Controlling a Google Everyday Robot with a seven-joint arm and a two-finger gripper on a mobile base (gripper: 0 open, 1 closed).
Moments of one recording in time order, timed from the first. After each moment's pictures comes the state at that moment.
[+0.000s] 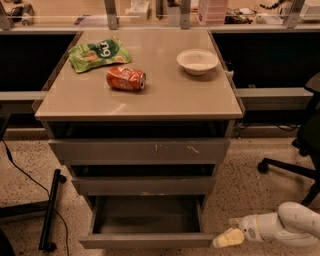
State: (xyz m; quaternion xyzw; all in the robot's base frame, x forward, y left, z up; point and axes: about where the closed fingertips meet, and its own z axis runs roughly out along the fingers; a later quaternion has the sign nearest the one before) arm 0.415 -0.237 0.370 -0.25 0.86 0.39 0.19
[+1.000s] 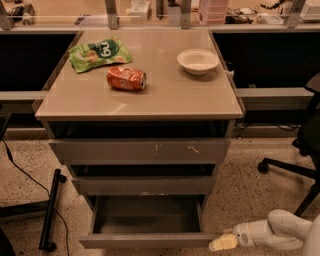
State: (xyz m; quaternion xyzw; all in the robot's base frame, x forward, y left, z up) arm 0.410 -0.234 0.295 -0.20 0.87 0.44 0.14
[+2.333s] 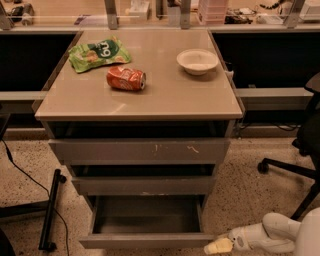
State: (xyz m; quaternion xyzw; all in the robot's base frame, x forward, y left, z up) arm 0.400 -0.223 0.265 -0.19 0.87 0.44 0.12
